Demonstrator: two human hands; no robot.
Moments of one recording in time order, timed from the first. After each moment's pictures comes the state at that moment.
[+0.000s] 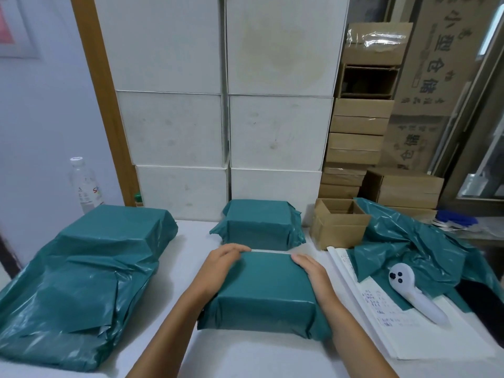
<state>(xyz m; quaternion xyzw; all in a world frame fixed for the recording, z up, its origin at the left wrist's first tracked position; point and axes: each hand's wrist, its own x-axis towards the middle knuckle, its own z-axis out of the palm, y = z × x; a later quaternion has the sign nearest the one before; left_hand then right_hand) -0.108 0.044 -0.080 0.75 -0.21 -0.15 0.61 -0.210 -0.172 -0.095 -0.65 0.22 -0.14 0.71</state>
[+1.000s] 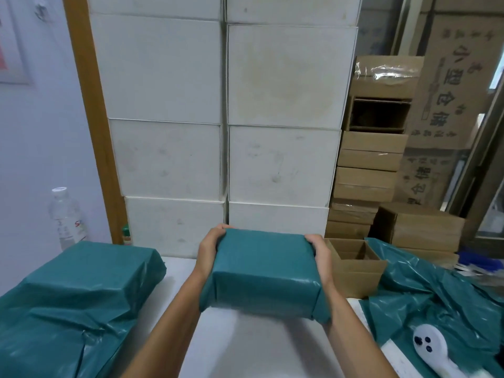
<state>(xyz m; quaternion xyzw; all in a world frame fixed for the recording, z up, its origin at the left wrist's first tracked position) -0.023 -0.006 -0.004 0.51 -0.11 -0.16 0.84 -0.109 -0.205 -0.019 -0.46 0.14 -0.20 0.85</state>
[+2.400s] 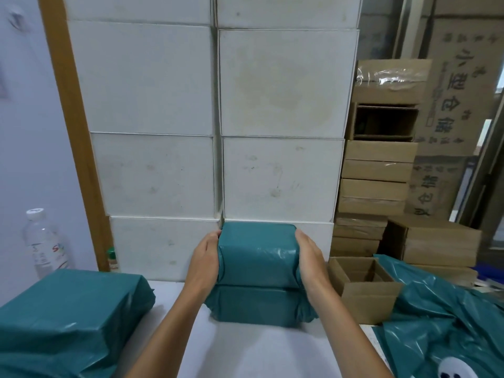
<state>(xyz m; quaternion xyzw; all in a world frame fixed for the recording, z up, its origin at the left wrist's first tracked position) 0.056 -0.027 -0.031 0.73 -0.14 0.02 0.67 -0.041 -0.225 -0.019 -0.68 0.22 -0.27 0.65</state>
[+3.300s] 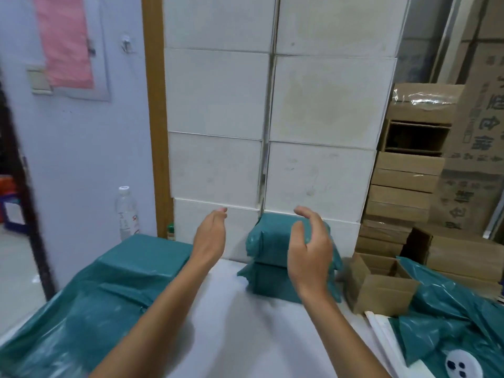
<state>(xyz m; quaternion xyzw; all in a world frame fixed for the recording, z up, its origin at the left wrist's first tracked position) 0.001 0.072 0.019 0.78 -0.10 0.11 0.61 -0.117 -0.087 0.033 -0.73 0.07 -0.48 0.48</state>
